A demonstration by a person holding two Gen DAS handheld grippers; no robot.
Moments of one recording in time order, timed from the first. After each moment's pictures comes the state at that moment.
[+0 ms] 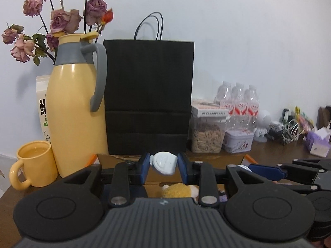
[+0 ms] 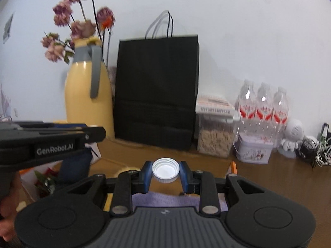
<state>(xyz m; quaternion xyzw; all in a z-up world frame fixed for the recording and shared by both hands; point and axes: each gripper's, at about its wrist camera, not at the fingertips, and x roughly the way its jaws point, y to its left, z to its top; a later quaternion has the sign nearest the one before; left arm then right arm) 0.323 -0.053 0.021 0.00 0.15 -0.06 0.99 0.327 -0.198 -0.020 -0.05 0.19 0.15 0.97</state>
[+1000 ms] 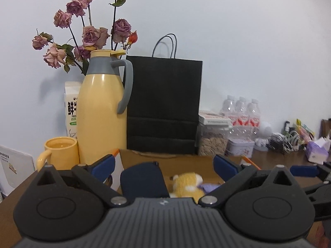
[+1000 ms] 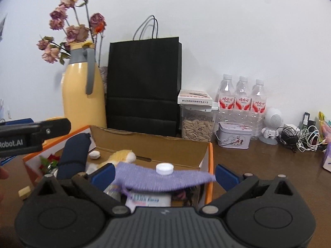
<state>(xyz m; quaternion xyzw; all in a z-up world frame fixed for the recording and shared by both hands) 0.242 -0.037 0.019 -0.02 0.11 -0.03 0.99 0.262 -0.226 -0.022 -0.03 0.18 0.12 0.98</state>
